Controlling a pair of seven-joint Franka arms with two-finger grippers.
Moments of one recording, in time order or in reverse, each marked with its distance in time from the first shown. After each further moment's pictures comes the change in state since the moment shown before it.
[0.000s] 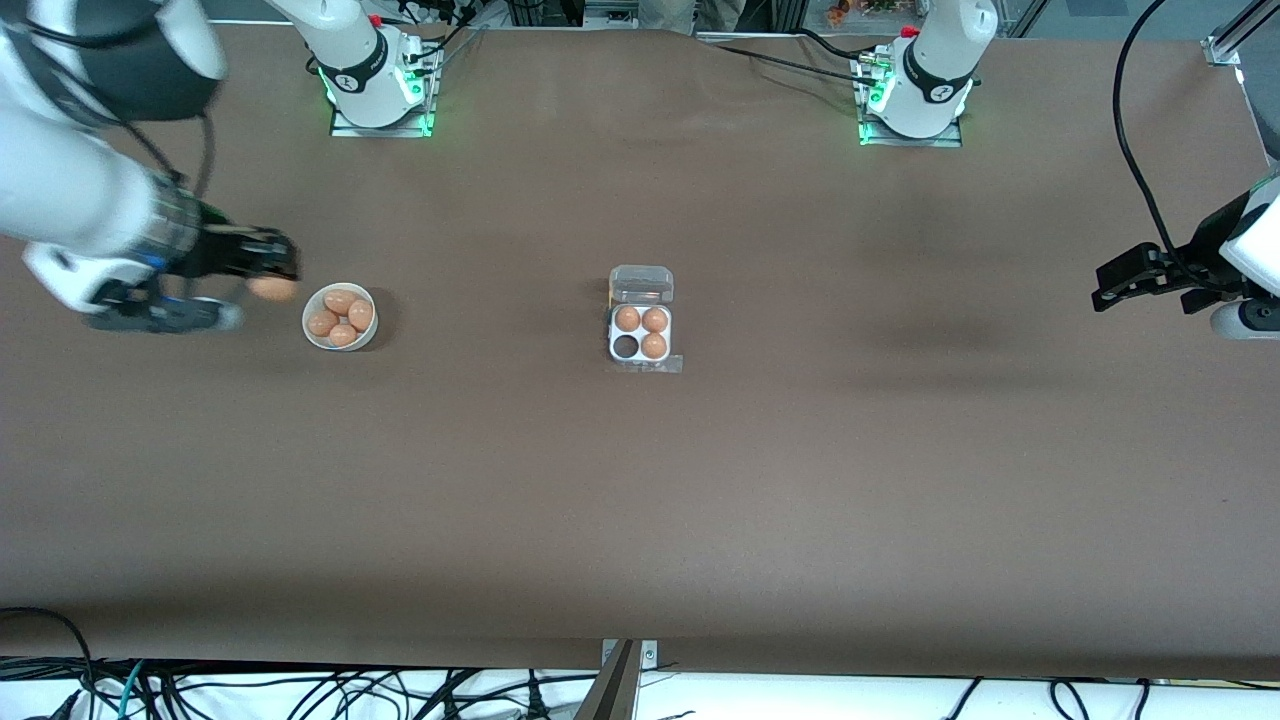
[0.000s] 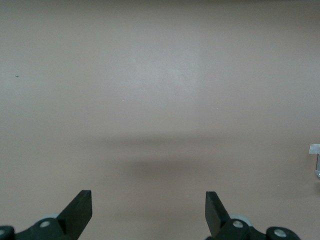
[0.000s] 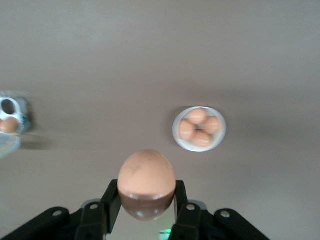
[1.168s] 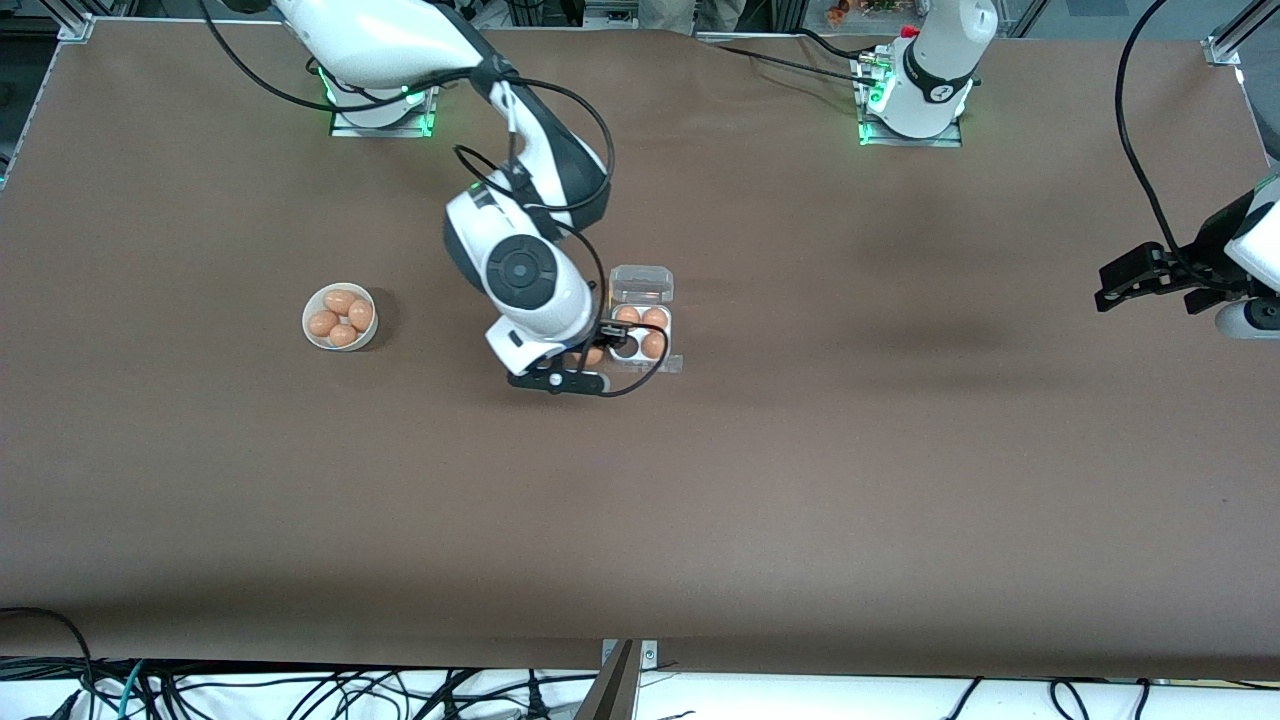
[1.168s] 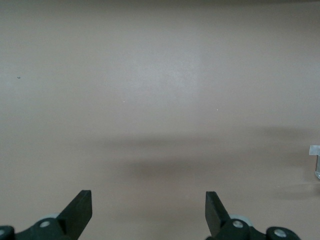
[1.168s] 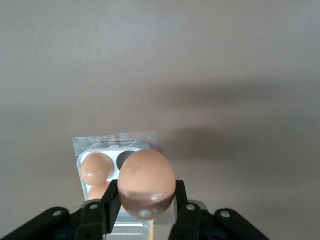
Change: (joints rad) left arm 0.000 0.000 0.002 0.007 0.000 0.000 0.000; right arm 0.433 0.489 0.004 0.164 0.050 0.464 0.479
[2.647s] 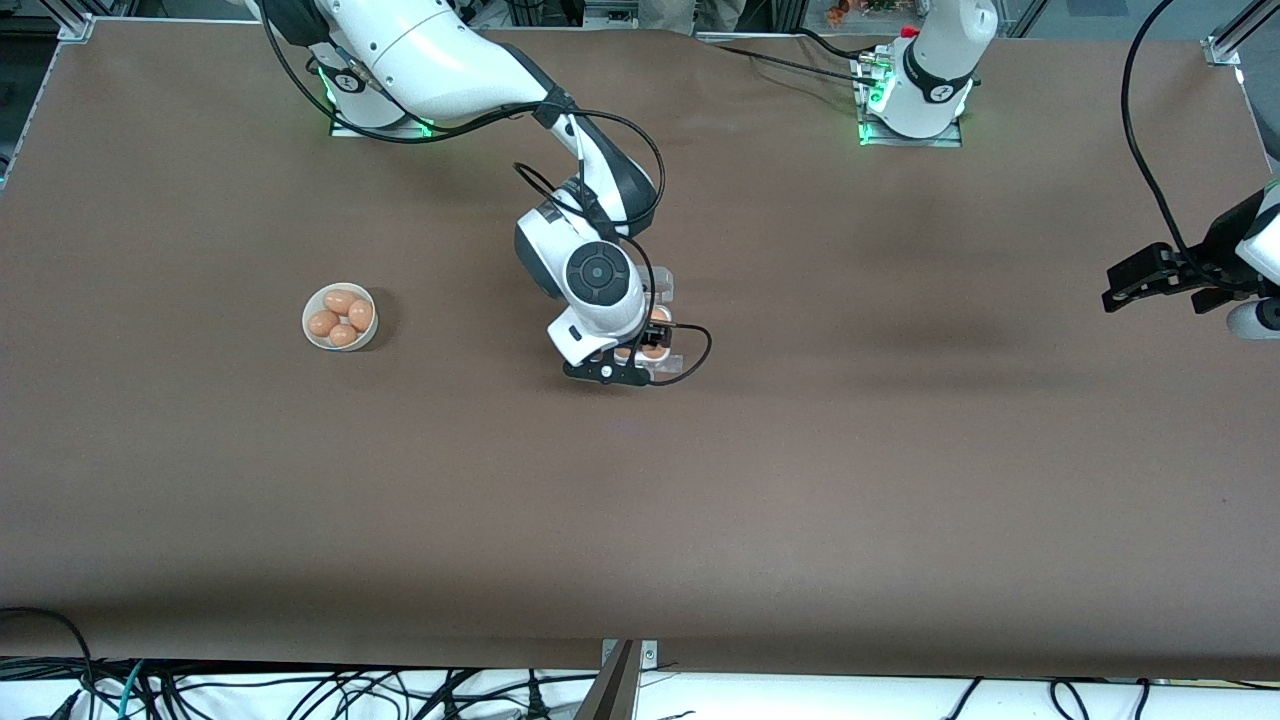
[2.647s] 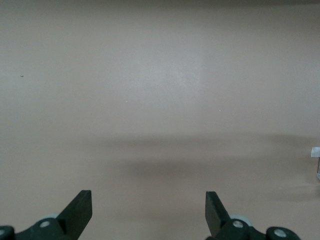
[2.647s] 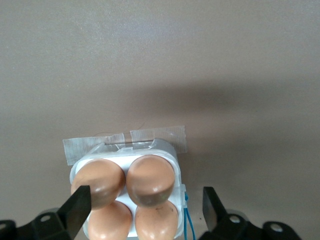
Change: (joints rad) left arm 0.008 0.000 0.004 0.000 0.000 0.000 0.000; right arm 0.081 0.109 -0.010 0.005 -0.033 0.108 0.103
